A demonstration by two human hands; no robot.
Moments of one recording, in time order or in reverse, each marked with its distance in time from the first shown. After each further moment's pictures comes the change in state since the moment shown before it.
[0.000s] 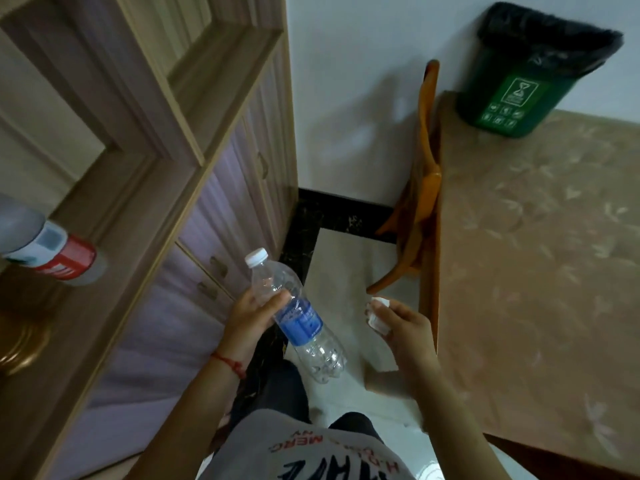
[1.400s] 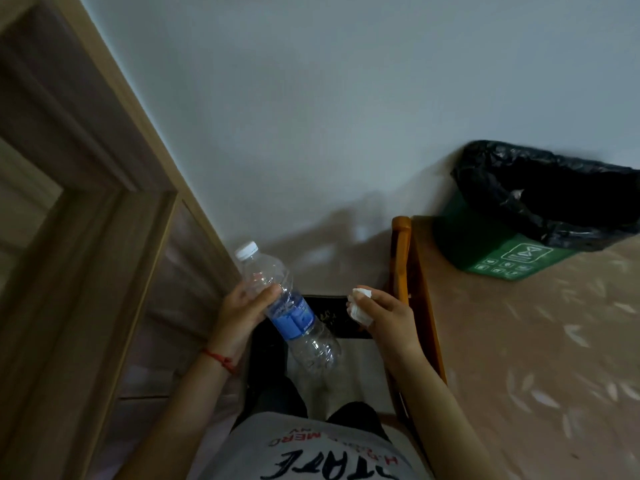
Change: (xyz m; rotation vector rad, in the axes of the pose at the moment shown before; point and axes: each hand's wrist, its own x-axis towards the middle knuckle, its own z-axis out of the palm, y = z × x) left_hand 0.485 0.208 0.179 0.055 -0.186 0.013; right_hand 0.415 -0.285 0.110 0.058 0.090 -0.066
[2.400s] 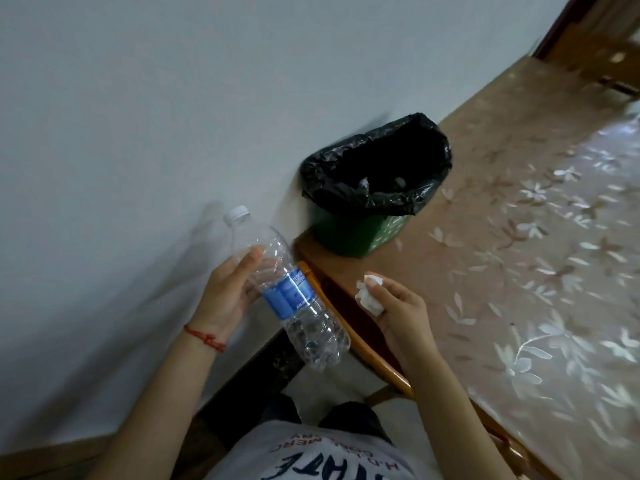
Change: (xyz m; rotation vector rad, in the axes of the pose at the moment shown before) left_hand 0.158 0.093 0.164 0.174 -0.842 -0.169; right_hand 0.023 -0.057 -0.029 0.570 0.692 -0.176
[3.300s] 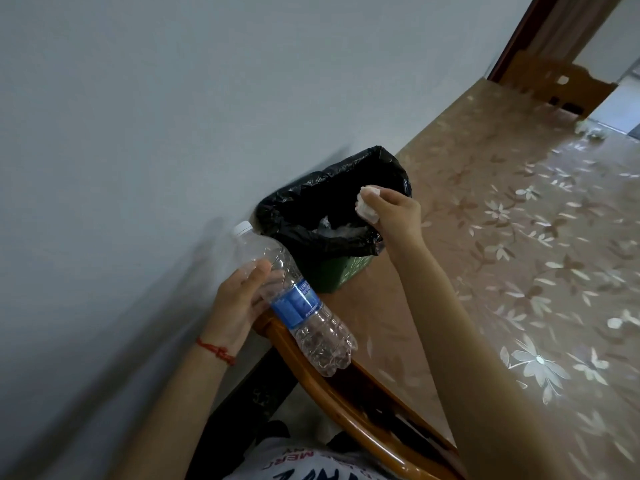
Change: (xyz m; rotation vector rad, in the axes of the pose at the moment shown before) left_hand 0.062 -0.006 0.059 0.062 -0.039 0.008; right_hand 0.129 -0.137 0.024 -0.284 0.113 -0.374
